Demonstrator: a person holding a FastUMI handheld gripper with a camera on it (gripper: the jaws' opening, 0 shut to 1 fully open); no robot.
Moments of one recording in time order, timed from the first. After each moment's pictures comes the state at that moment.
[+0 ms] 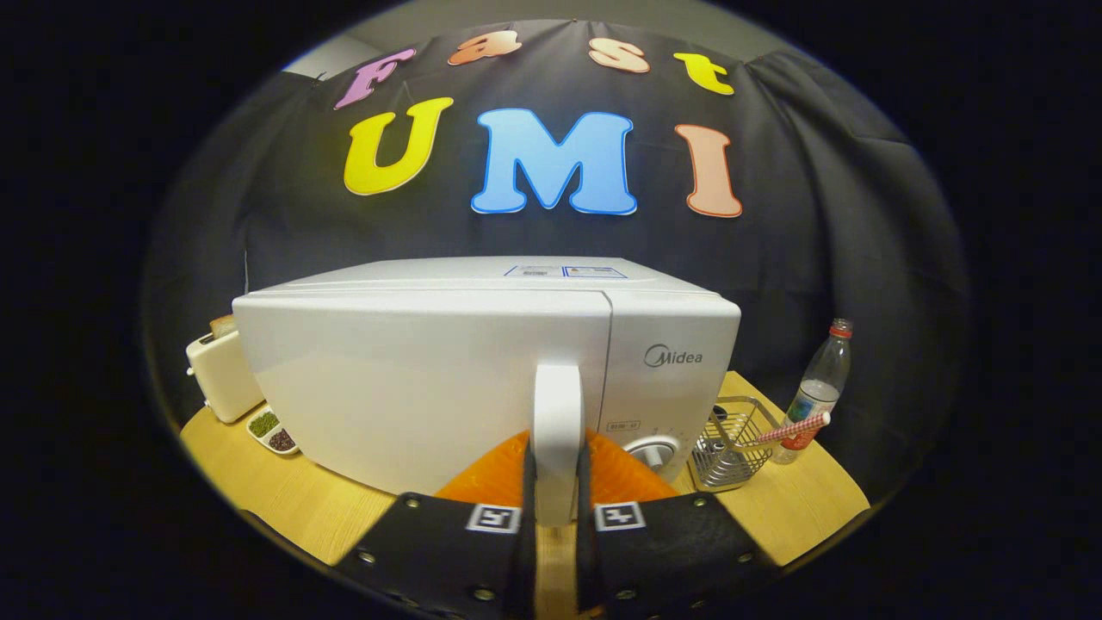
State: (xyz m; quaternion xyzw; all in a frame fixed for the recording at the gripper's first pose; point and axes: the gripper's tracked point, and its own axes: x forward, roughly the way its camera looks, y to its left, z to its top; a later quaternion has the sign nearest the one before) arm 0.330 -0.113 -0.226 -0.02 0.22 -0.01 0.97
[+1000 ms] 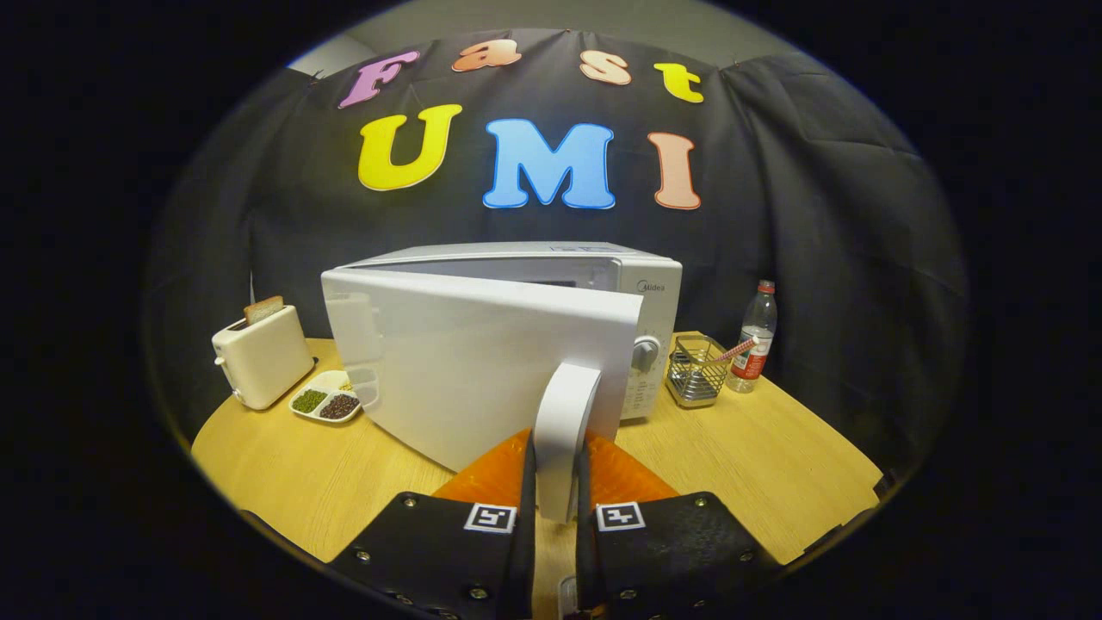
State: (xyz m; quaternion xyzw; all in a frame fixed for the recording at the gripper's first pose) arm 0.170 -0.038 -0.203 0.00 0.24 -0.06 0.97
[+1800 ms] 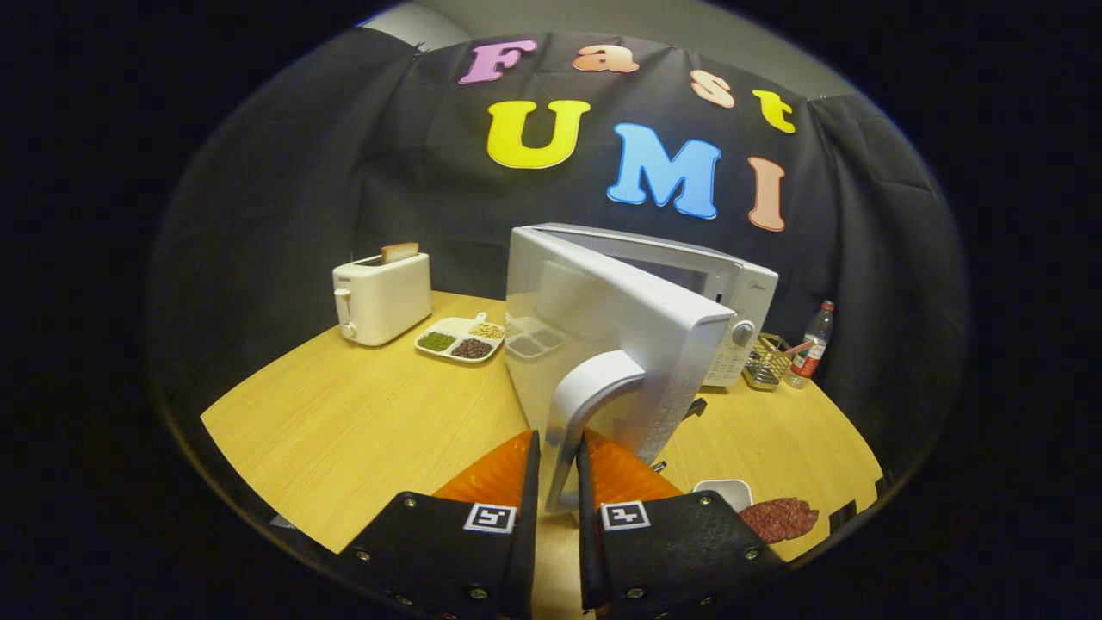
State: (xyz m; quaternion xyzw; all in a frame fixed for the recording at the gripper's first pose) arm 0.064 0.120 -0.207 -0.06 0.26 0.07 0.96
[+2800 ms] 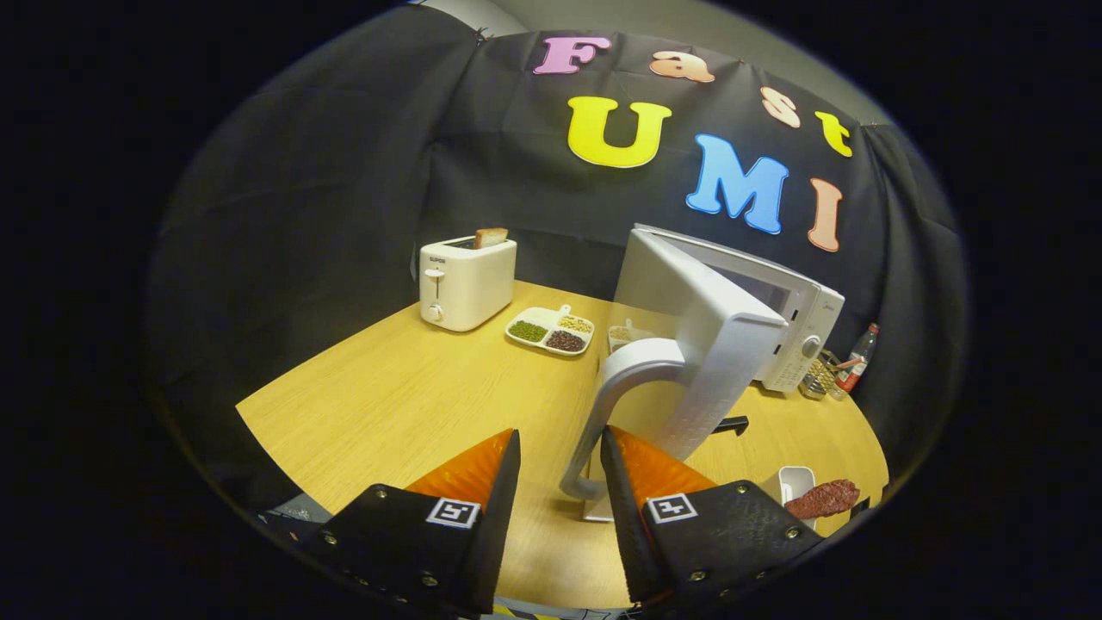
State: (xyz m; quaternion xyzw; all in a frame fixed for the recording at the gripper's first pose) arm 0.026 0.238 -0.206 -0.09 0.28 0.14 0.95
